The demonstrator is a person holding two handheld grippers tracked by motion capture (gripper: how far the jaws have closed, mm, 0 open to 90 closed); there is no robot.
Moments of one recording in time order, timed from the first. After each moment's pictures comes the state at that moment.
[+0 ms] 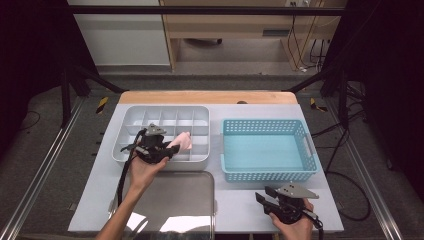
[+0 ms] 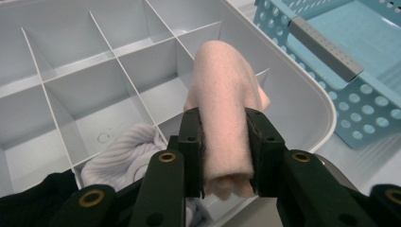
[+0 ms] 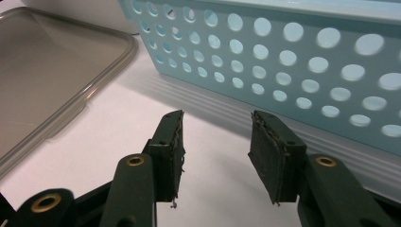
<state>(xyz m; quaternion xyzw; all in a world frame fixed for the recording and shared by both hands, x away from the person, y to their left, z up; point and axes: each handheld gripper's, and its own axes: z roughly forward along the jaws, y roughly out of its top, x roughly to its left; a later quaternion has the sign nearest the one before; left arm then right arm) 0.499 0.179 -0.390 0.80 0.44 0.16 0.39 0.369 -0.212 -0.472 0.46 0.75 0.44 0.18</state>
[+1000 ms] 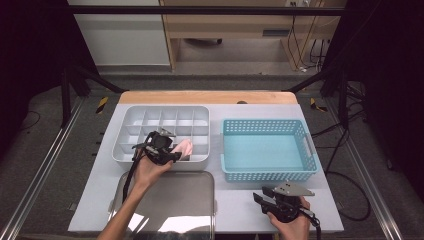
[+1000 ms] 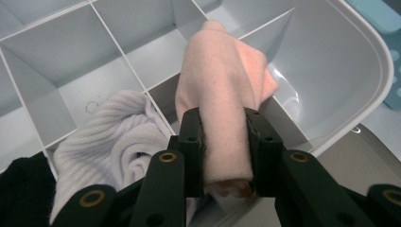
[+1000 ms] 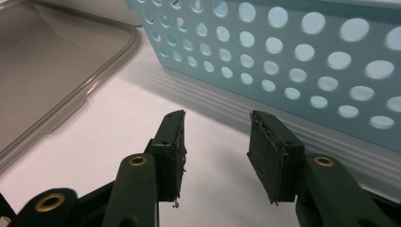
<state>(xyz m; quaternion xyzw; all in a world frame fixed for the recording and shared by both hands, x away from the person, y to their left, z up) 0.512 0.164 -0.409 0.84 0.44 0.14 0.29 0.374 -0.207 -0.476 0.46 0.76 0.44 0.17</state>
